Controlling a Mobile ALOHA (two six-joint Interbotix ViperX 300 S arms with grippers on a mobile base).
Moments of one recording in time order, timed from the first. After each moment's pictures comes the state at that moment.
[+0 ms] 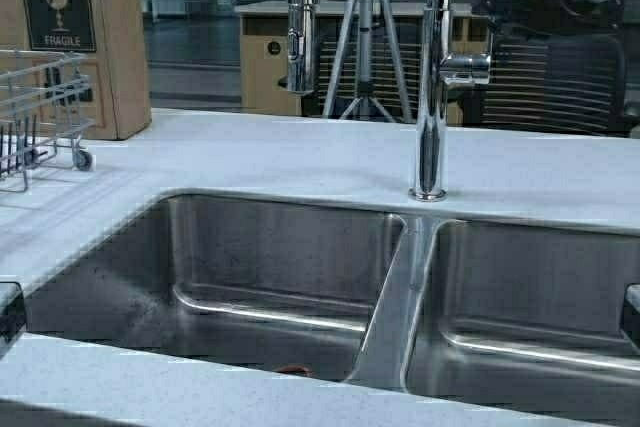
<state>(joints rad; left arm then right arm) 0.38 0.07 0.21 0.02 0.72 0.60 0.21 -0.06 0.92 0.03 -0.62 0.17</state>
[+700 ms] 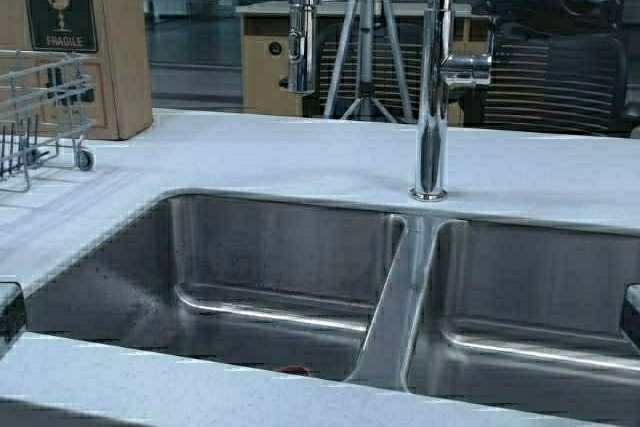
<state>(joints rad) 0.36 -0.02 0.21 0.02 0.72 0.59 0.21 -0.06 0.92 0.02 -0.62 0.17</state>
